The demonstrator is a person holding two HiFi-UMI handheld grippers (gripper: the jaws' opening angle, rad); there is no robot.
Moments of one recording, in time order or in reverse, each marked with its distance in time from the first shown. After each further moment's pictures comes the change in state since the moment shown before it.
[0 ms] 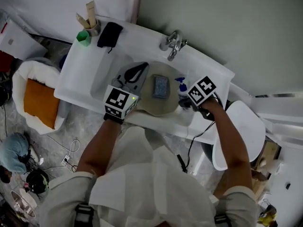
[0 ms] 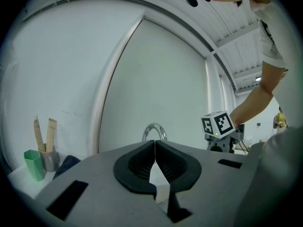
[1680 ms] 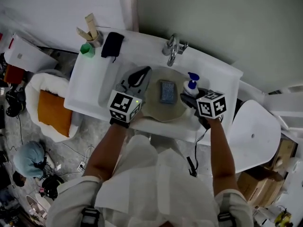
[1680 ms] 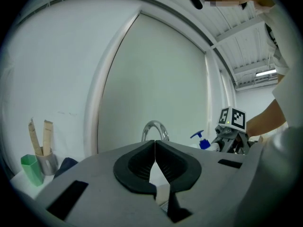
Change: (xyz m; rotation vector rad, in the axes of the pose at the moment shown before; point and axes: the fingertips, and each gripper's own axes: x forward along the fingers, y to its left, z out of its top) left arm 0.021 -0.001 -0.002 0.029 0.051 -0.004; right arm -0.034 -0.011 0.051 0.028 -0.691 -0.064
